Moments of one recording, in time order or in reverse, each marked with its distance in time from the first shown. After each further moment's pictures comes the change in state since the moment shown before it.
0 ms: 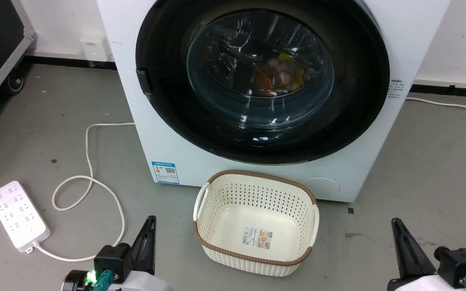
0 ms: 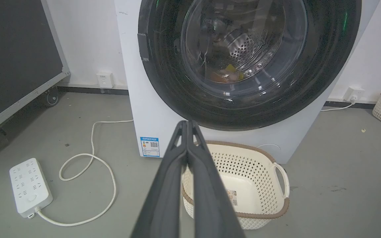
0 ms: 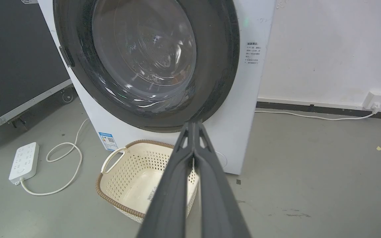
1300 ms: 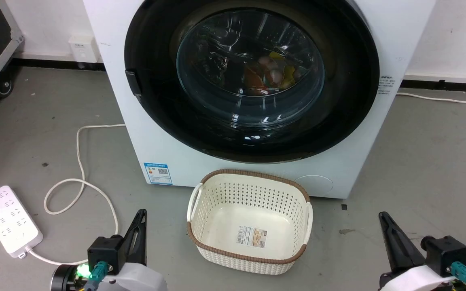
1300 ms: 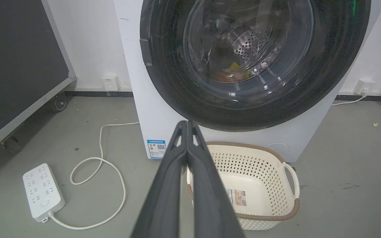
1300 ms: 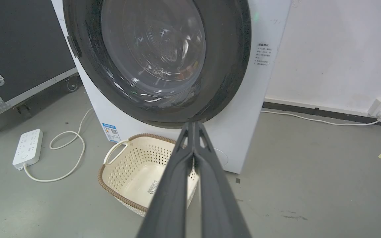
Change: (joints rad) left arm -0.001 -0.001 0.035 -0.065 0.049 0.025 0.076; right arm -0.025 0.000 0.028 -0.037 -0.040 0.000 0.073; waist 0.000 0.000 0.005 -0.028
